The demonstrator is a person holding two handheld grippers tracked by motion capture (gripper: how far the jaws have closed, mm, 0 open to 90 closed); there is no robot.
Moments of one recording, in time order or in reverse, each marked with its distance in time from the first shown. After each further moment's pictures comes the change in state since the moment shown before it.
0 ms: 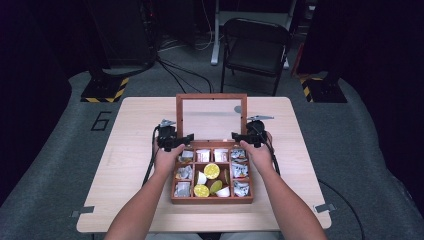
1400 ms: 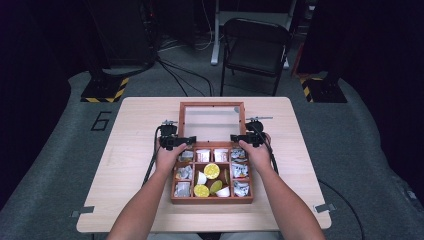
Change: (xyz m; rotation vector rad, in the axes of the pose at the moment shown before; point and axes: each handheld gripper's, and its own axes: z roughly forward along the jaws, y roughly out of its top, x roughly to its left) left arm 0.008 0.000 0.017 0.113 -0.031 -0.077; right arm -0.009 -0.004 0.016 0.069 0.020 0.082
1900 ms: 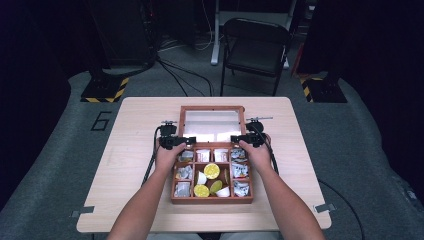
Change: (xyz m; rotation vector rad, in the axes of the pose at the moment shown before) left arm 0.005 0.000 0.003 0.032 -0.022 -0.049; right arm -0.003 -0.001 0.002 0.029 0.004 0.023
